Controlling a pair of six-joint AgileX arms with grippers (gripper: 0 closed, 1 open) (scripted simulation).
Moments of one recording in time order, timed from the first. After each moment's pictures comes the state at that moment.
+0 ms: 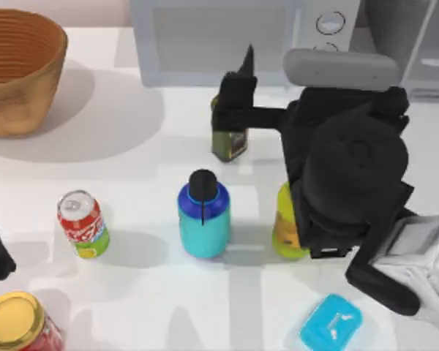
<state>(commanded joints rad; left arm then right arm) 0.00 0.00 0.00 0.00 0.00 0.00 0.92 1.59 0.78 0.85 0.88 0.14</state>
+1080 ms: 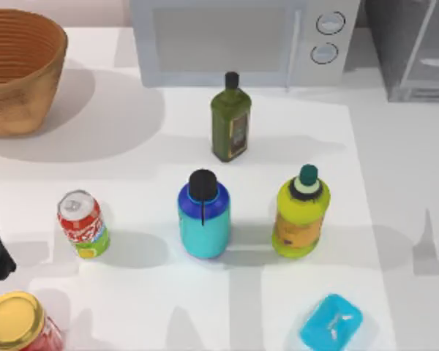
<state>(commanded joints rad) 0.00 0.00 0.00 0.00 0.00 0.00 0.02 0.03 0.02 0.02 0.02 0.00</state>
